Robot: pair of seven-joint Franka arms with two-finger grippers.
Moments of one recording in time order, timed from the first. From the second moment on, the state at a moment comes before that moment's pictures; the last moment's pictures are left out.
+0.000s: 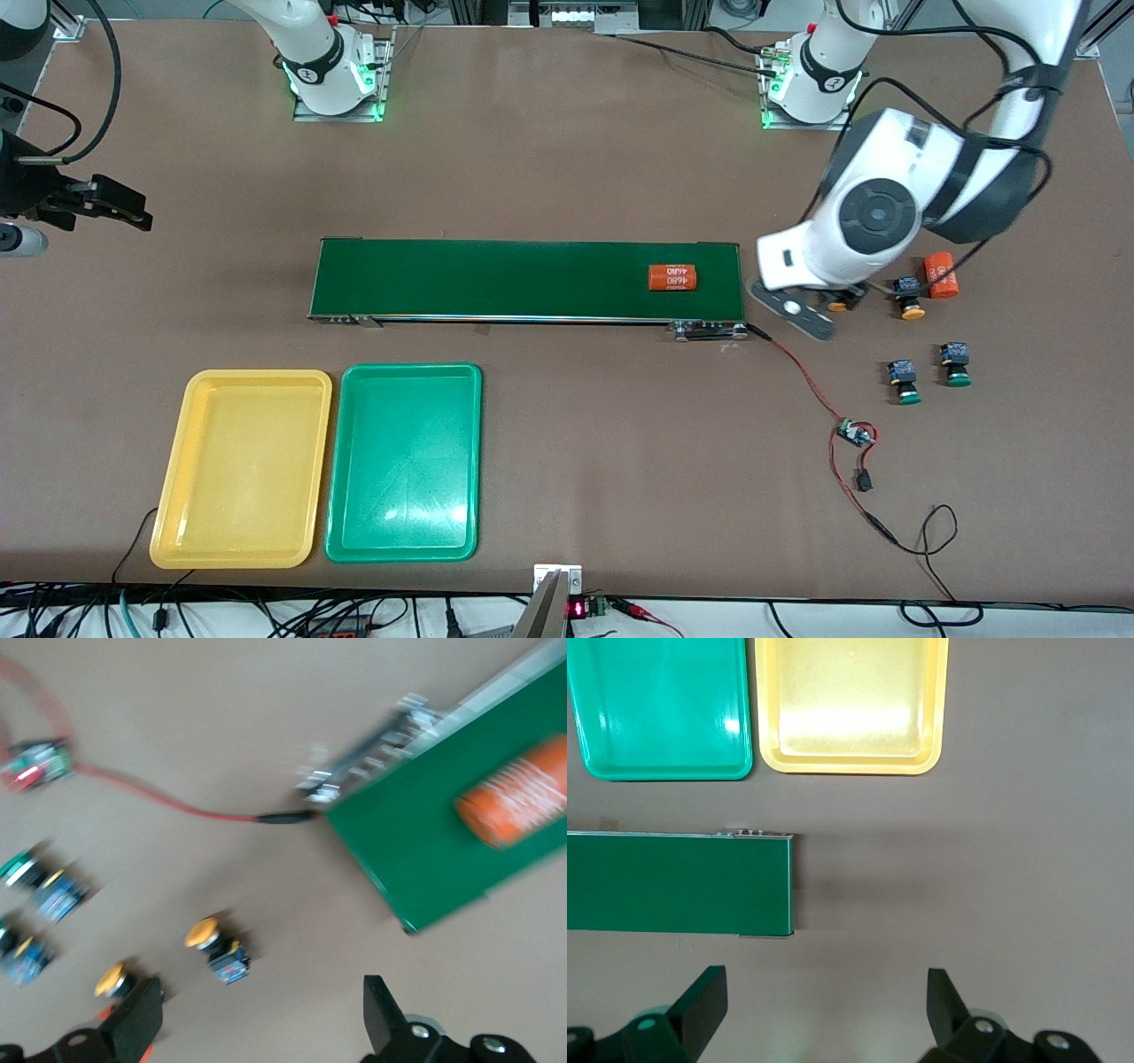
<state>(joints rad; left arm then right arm) 0.23 0.31 -0.58 -1.76 0.28 1.76 0.06 0.25 0.06 -0.29 -1.58 -0.01 1.55 -0.06</state>
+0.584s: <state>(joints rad) 0.45 0.51 -0.51 -1.57 0.30 1.78 -0.04 0.25 0.06 -0.29 -1.58 -0.01 1.55 -0.06</state>
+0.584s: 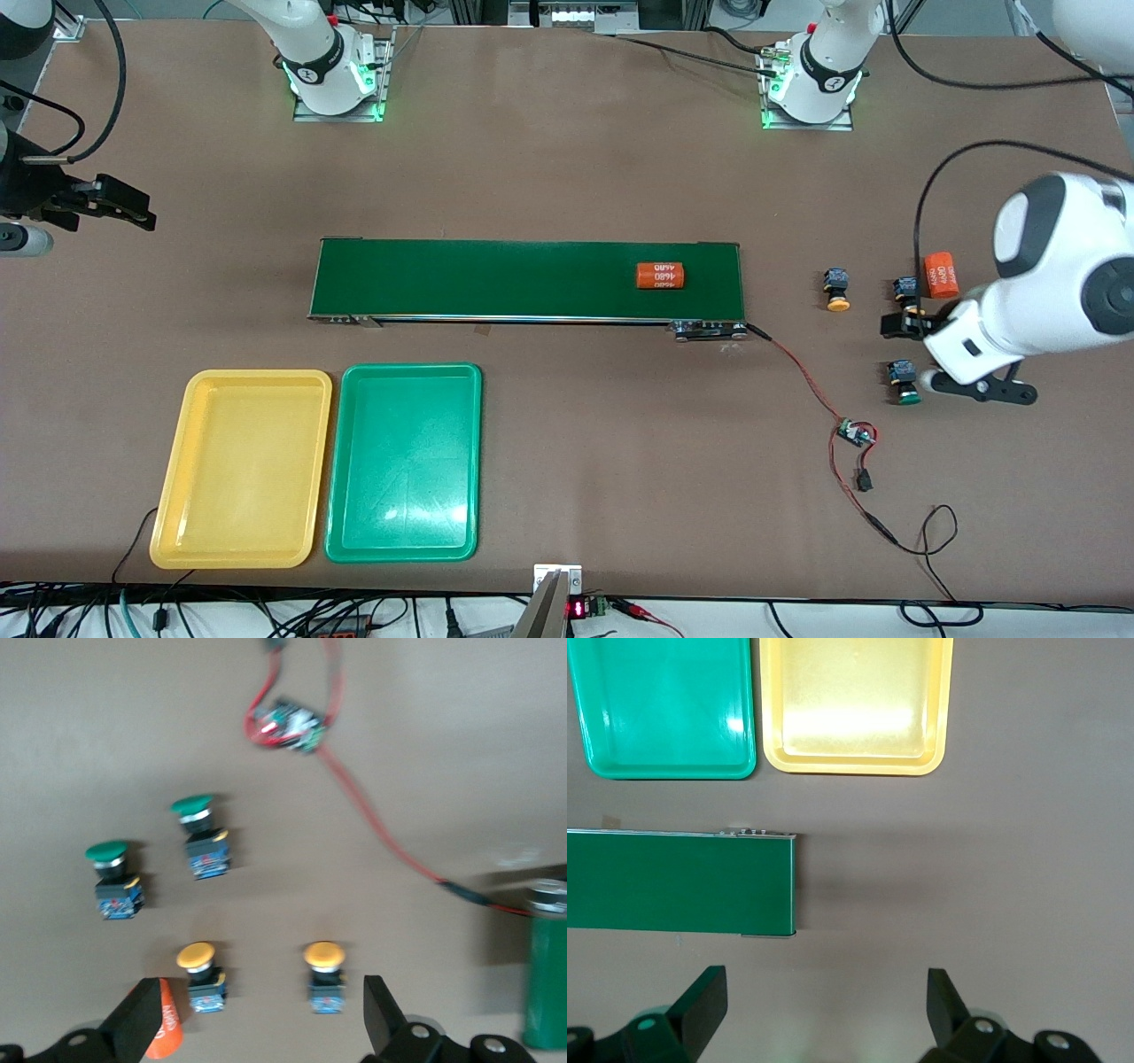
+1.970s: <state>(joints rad) 0.51 0.81 -0.42 -1.61 0.38 2.16 -0.08 0.26 0.06 -0.29 -1.58 -0.01 1.55 -0.05</state>
